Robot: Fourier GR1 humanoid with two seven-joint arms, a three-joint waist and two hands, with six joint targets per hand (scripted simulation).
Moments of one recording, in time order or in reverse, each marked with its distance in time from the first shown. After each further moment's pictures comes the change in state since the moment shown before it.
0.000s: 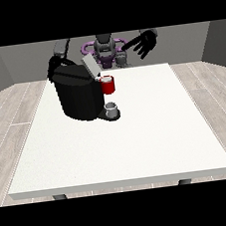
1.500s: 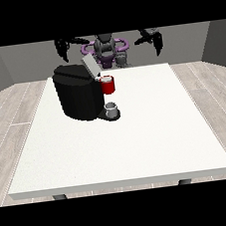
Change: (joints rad) left arm 0.465 -0.148 -0.135 -0.335 0.321 -0.056 0.096; right arm -0.257 -0.112 -0.089 0.015 -0.171 0.194 0.136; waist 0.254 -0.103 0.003
